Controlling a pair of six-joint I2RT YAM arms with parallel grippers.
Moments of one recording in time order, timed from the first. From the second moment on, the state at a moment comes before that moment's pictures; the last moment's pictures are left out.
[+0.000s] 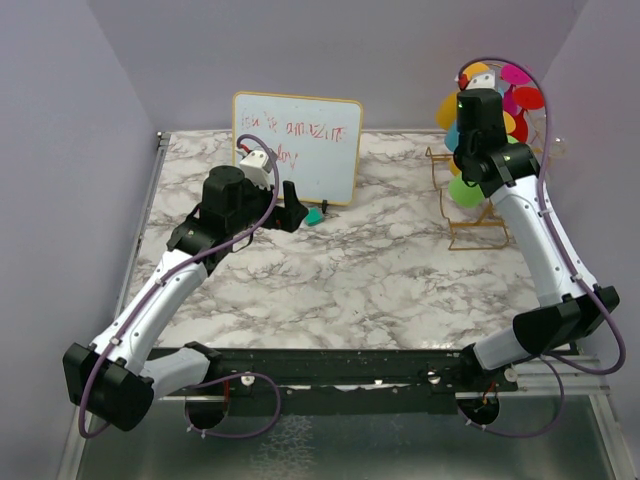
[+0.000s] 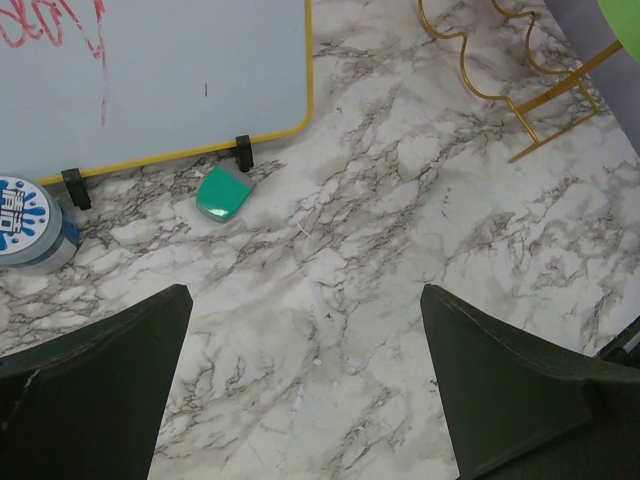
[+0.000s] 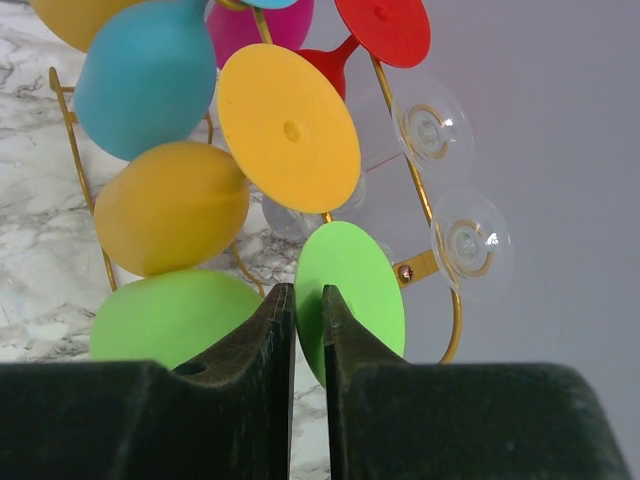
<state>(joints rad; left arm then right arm) -0.43 1.11 1.05 -0.32 0.23 -0.25 0.31 1.50 1.74 -0.76 0.83 -0.24</state>
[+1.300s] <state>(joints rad) -0.43 1.12 1.04 -0.32 0.22 -0.27 0.33 1.45 1.69 -0.82 0.84 -0.30</state>
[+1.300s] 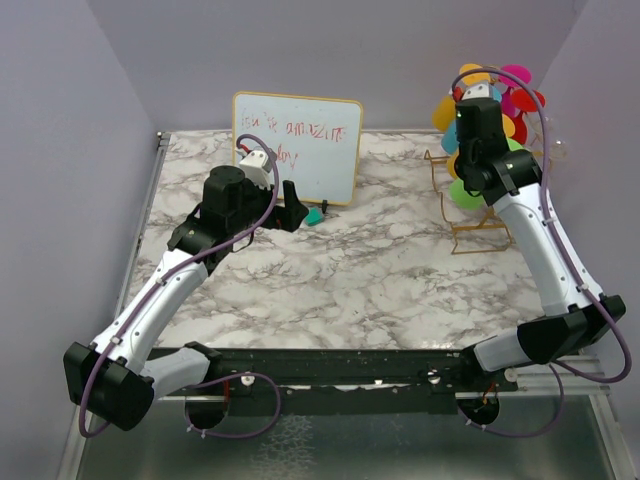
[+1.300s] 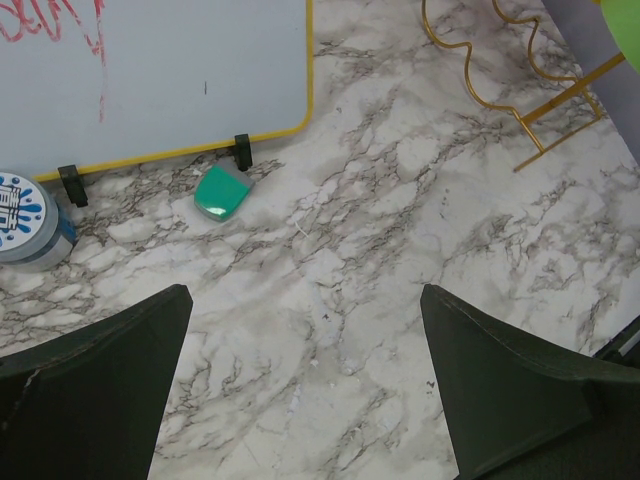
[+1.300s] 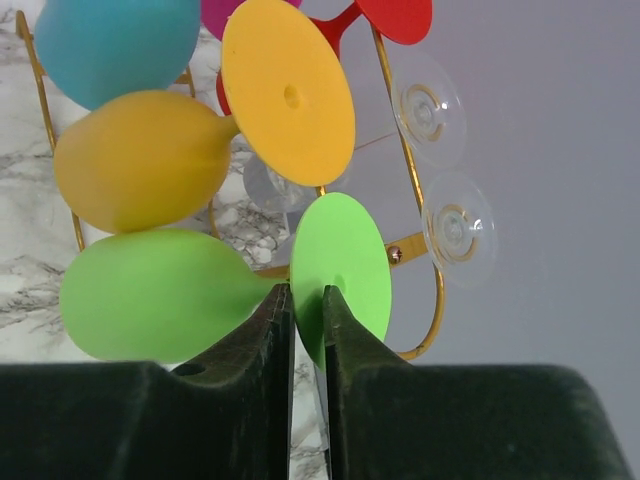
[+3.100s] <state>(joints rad) -0.43 1.12 1.03 -0.31 0.22 -0.29 0.55 1.48 1.72 -0.84 1.03 -0.44</state>
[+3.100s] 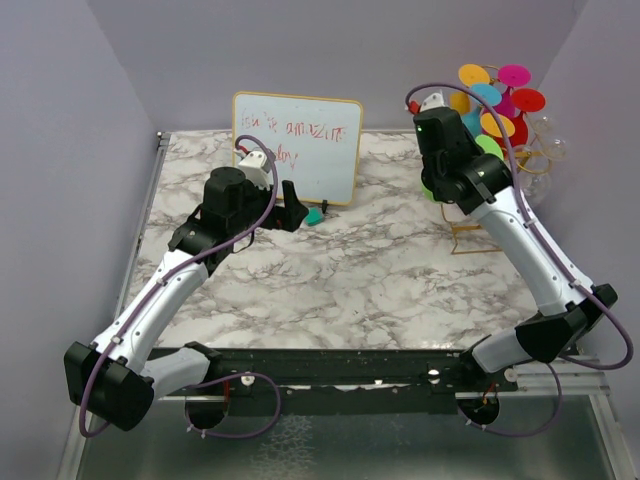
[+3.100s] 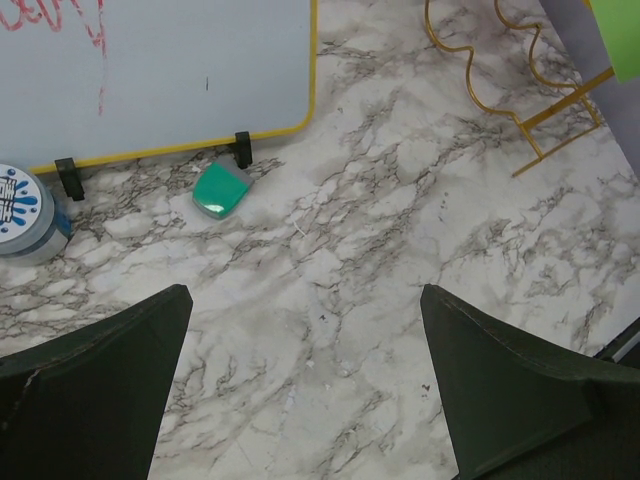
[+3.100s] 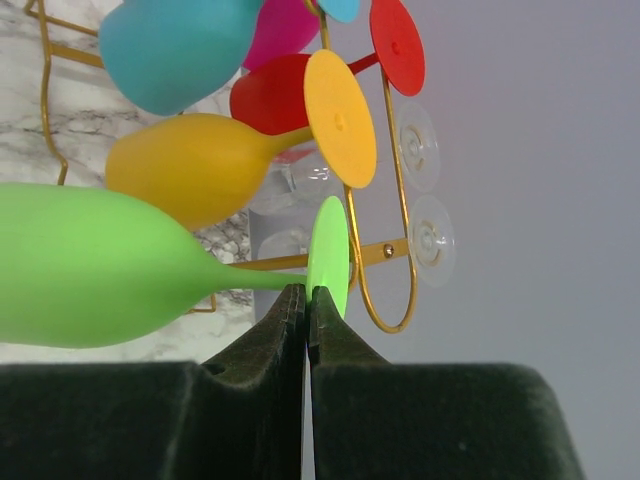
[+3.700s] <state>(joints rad) -0.43 1.10 1.03 -0.31 0.13 -0.34 0.68 1.52 1.79 -0.93 0.97 -0.31</state>
